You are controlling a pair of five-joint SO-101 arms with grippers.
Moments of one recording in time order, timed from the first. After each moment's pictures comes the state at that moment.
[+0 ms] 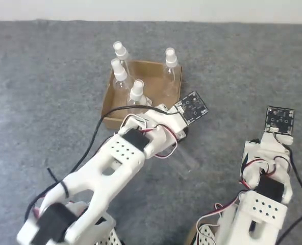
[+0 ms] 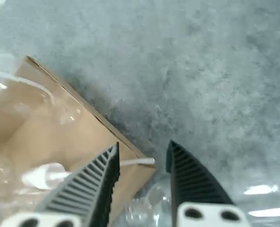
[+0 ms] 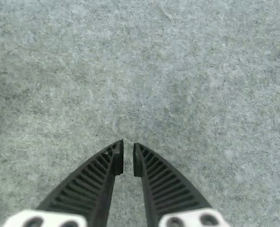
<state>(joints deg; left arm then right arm) 31.1 -16.4 46.1 33.5 -17.9 21.1 -69.5 73.6 49.1 13.6</state>
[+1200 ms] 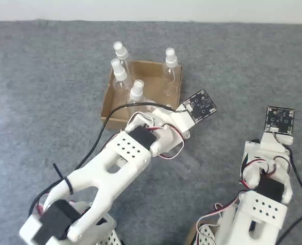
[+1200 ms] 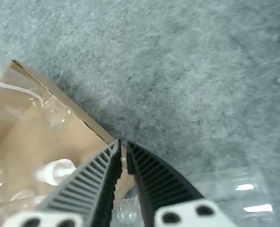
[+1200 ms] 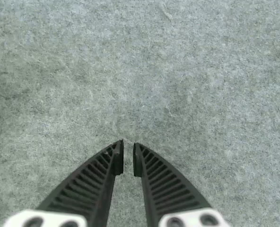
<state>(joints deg) 33.7 -15.0 40.4 39.7 -15.2 21.1 -69.5 73.6 49.1 13.6</state>
